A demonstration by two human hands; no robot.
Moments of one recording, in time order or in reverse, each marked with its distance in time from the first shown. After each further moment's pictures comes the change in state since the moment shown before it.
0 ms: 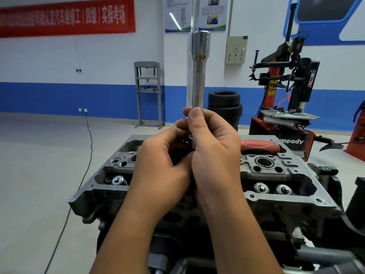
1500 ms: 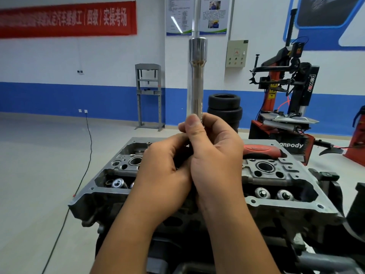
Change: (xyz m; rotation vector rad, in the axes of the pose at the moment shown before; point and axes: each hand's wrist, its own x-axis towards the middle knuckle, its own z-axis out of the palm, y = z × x) left_hand 0.001 0.000 -0.002 0.057 -0.078 0.025; right_hand 0.001 0.002 -0.001 -0.096 0.040 -0.052
